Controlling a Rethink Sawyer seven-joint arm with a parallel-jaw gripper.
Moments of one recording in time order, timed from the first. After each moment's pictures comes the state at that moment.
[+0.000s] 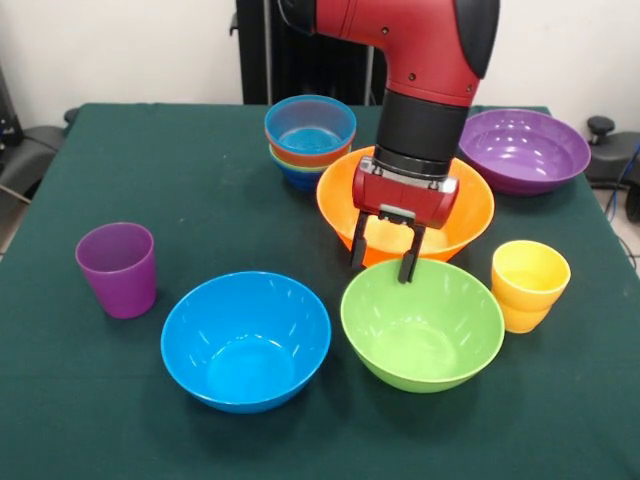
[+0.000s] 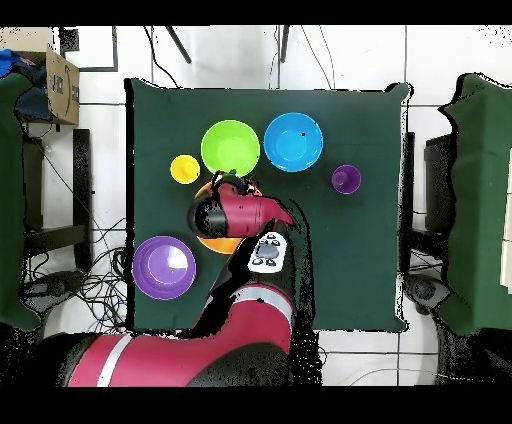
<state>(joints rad) 0.02 -0.37 -0.19 1.56 -0.02 0.02 2.07</state>
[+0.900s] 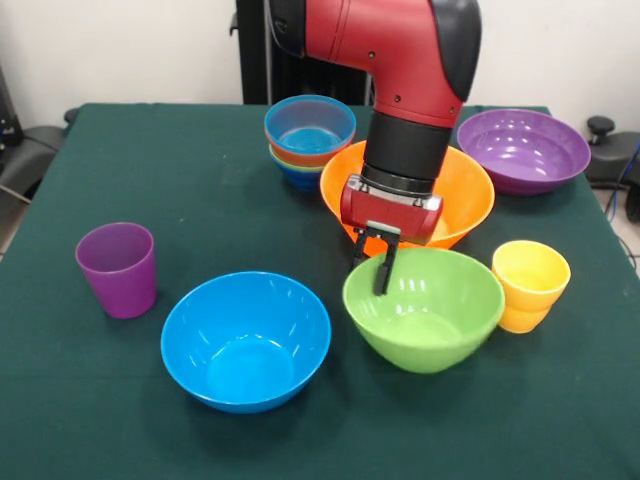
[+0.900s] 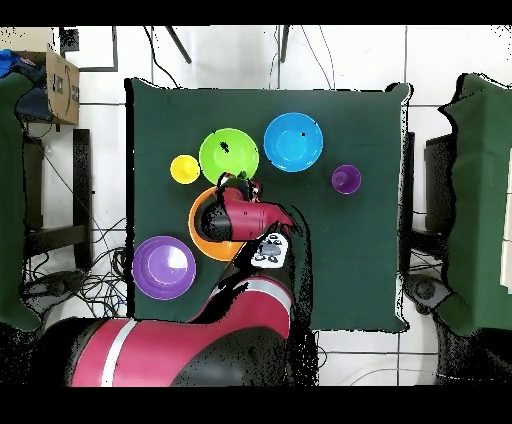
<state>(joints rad) 0.02 -0.32 -0.21 1.56 0.02 -0.08 2.07</state>
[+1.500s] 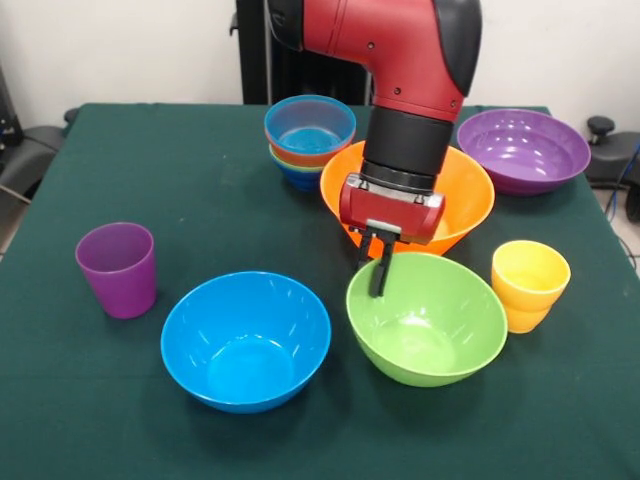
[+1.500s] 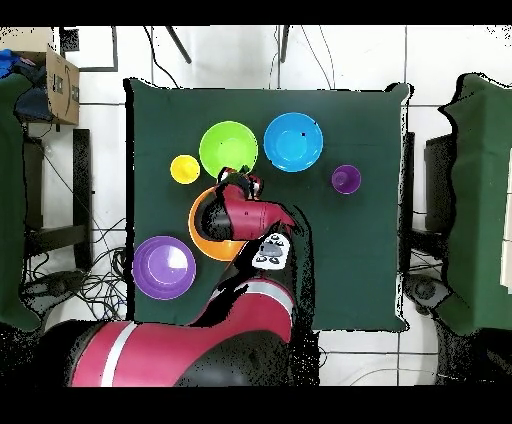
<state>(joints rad) 0.02 -0.33 -0.21 1.56 0.02 -0.13 2.08</state>
